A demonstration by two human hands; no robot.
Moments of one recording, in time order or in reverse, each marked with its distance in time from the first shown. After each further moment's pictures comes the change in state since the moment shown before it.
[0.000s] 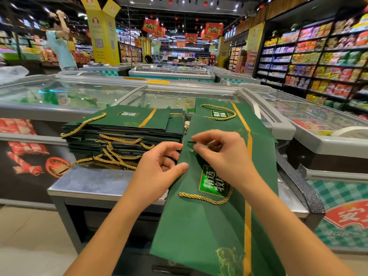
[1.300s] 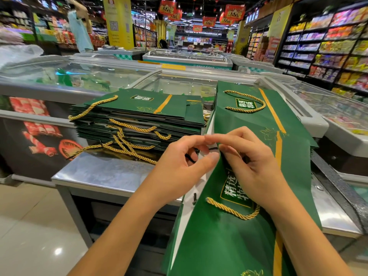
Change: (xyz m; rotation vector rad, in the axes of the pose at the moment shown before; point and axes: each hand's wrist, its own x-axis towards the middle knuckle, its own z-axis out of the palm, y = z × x) left_hand 0.008 -0.005 0.003 0.062 -0.090 0.022; right_hand -0.013 0.025 0.016 0.119 -0.113 -0.202
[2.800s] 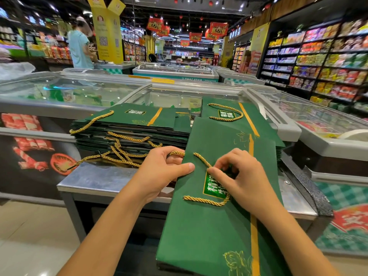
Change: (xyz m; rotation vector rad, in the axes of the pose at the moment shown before) left_hand -0.001 0.006 -0.013 -0.320 -0.003 -0.271; right_hand -0.029 -0.011 -0.017 -0.378 0.043 0.117
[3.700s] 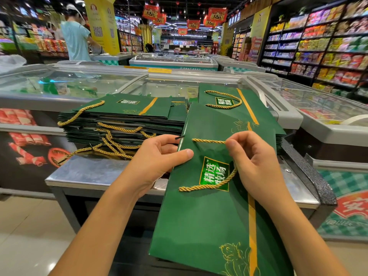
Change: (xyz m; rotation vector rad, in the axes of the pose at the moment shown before) left_hand 0.000 0.001 0.003 -0.032 -0.016 -0.011; right_hand -0.002 0.009 -0.005 0.426 0.169 0.191
